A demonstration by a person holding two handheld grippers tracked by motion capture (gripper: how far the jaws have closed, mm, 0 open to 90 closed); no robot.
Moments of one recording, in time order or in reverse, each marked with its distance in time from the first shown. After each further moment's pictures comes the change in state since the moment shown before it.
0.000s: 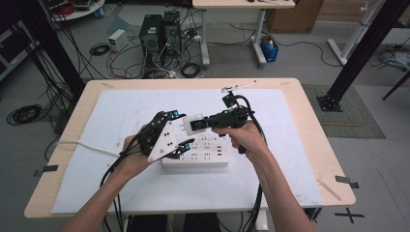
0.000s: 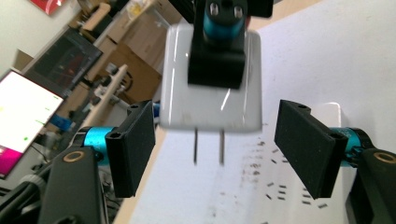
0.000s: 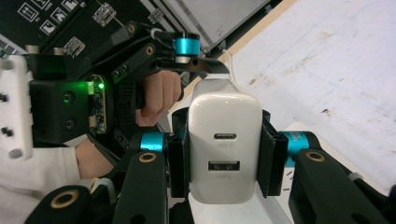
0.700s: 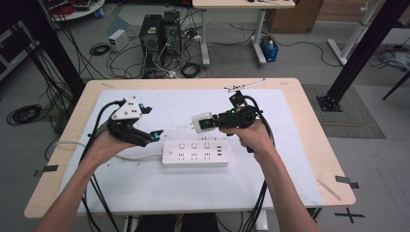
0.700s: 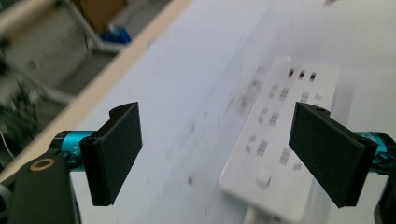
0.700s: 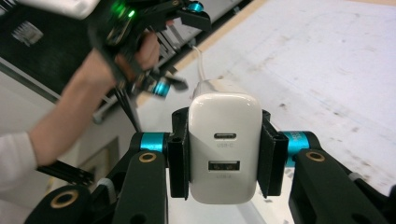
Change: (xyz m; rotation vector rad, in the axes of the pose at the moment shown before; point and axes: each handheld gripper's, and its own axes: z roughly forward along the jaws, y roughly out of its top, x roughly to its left) left arm 0.074 -0.080 -0.030 0.260 -0.158 -0.500; right arm 0.007 -0.001 -0.018 0.027 -0.149 -0.079
